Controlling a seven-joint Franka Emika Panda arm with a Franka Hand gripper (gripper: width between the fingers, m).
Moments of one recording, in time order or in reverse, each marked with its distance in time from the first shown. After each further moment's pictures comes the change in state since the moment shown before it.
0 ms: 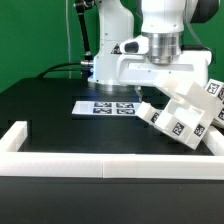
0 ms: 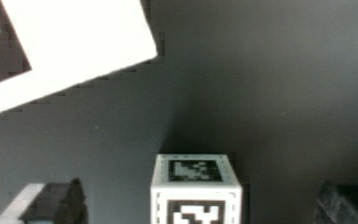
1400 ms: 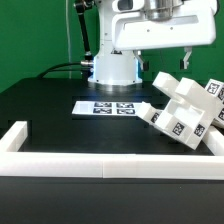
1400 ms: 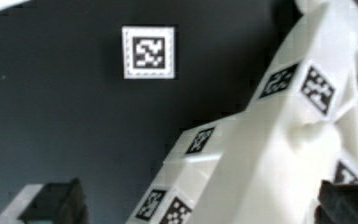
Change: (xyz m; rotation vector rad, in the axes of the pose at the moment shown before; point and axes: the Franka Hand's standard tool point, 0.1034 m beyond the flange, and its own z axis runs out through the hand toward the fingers) arm 0.061 -0.010 -0.079 0.085 -0.002 -0.020
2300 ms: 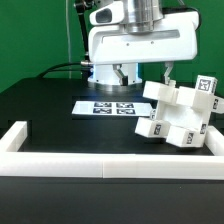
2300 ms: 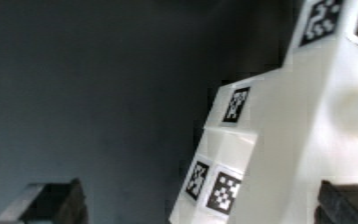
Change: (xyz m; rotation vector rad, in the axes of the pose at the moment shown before) arm 0.047 0.031 0.011 -0.016 0.027 -0.069
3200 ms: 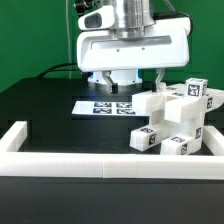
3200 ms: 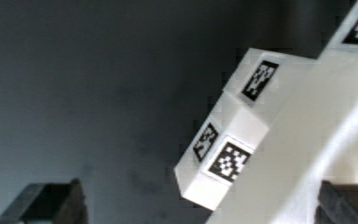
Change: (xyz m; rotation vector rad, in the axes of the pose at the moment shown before) arm 0.031 0.016 0.004 -0.007 0.032 -0.091
